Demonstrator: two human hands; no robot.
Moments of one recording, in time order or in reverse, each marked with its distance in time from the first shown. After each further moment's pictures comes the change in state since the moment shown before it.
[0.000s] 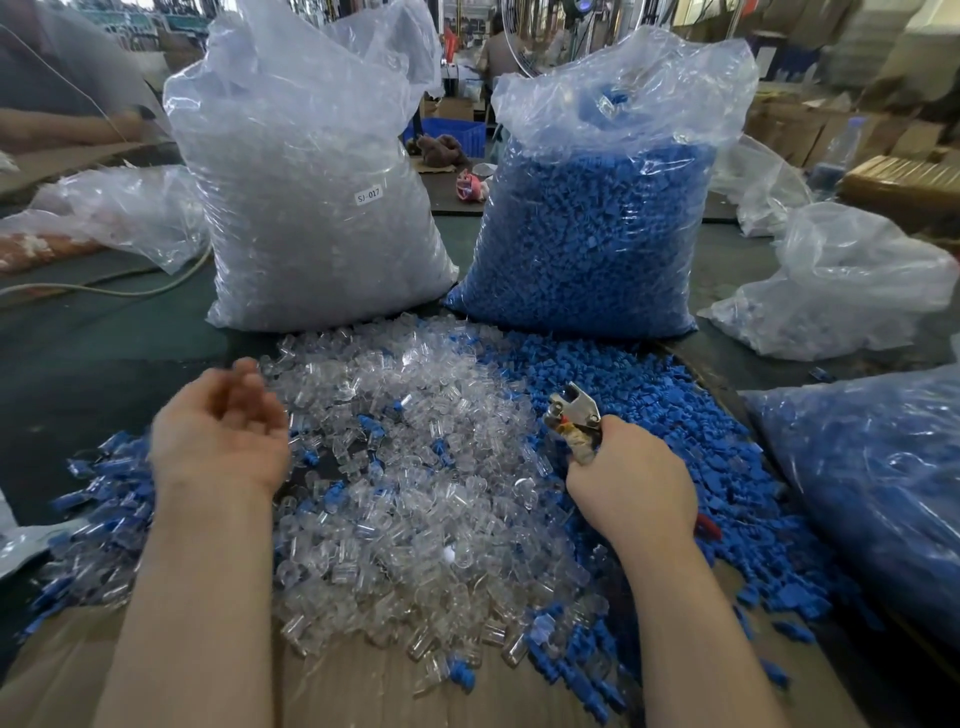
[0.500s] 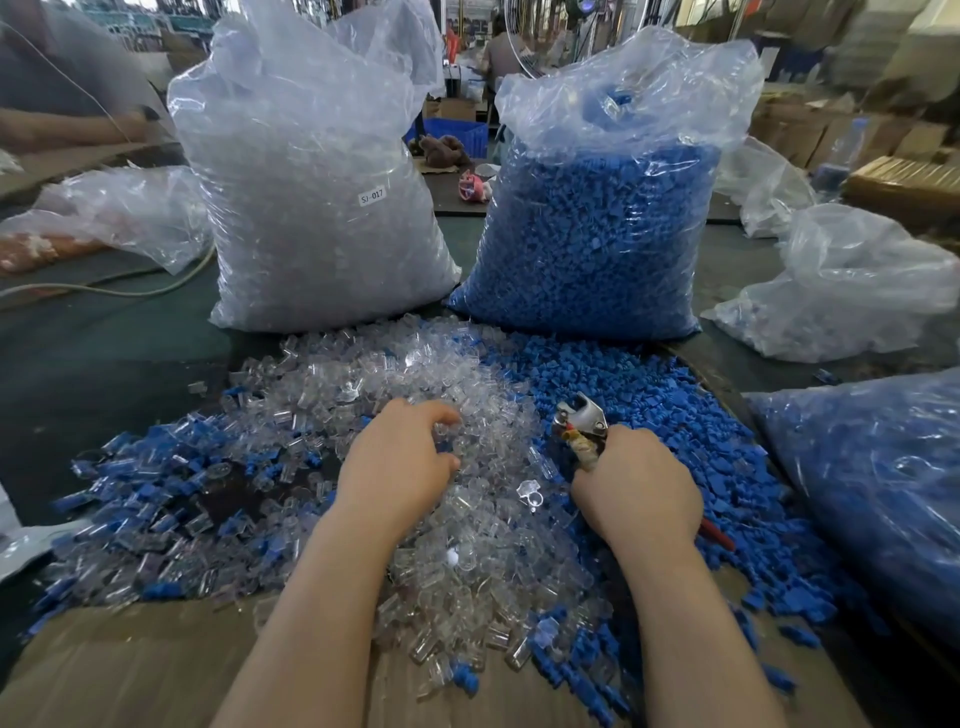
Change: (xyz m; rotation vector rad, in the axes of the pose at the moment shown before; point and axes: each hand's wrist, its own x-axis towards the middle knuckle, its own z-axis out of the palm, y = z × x) left_hand -0.025 -0.082 0.005 1.981 -0.587 0.542; right_hand -0.002 -0.003 -0.001 -0.058 -0.055 0.067
